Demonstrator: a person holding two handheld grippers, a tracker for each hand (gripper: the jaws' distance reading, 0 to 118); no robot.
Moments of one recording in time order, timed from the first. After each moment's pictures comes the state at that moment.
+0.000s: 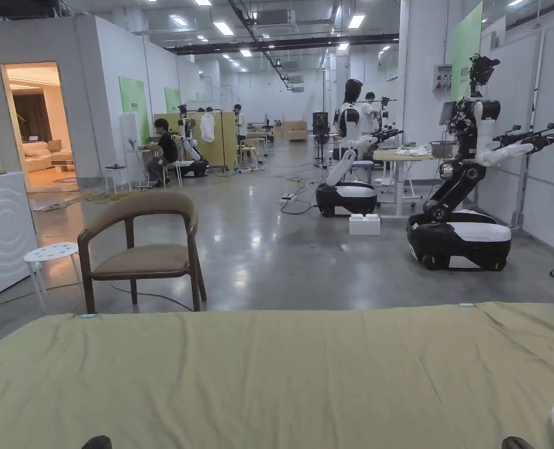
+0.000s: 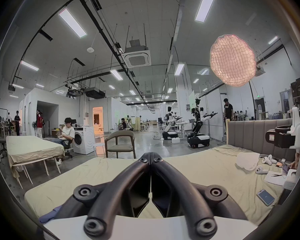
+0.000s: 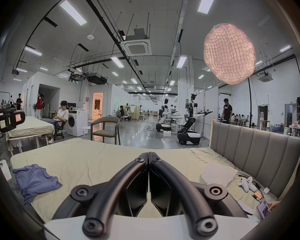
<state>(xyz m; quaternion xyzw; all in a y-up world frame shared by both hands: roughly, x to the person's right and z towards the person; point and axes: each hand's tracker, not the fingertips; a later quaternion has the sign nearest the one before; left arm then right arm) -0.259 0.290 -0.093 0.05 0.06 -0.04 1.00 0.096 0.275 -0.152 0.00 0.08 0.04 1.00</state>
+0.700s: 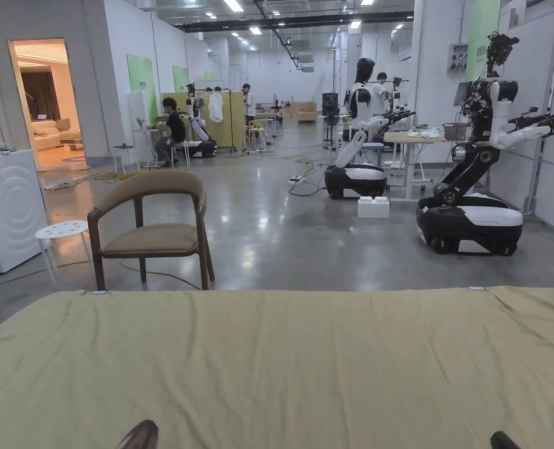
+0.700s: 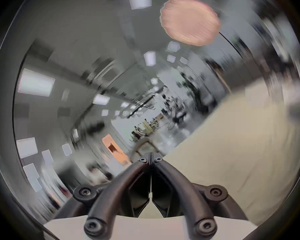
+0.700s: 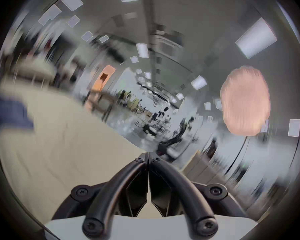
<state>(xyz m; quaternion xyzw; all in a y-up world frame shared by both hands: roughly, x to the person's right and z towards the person) -0.233 0.236 -0.116 -0.01 0.07 -0.51 0.86 0.057 0.242 -0.155 0.03 0.05 0.46 0.89</state>
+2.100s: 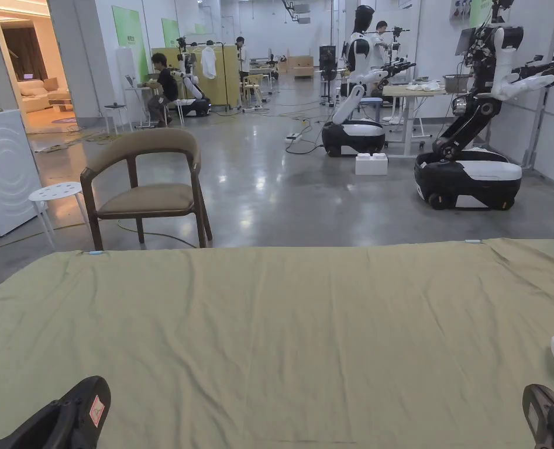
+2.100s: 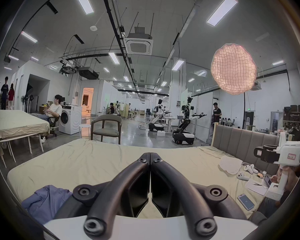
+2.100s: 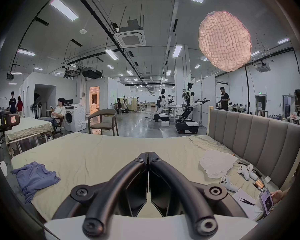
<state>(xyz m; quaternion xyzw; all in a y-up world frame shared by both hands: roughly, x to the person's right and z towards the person) -0.299 0.276 -0.097 0.00 0.00 0.05 1.00 0.117 0.249 -0.162 -0.05 0.07 0.02 1.00</state>
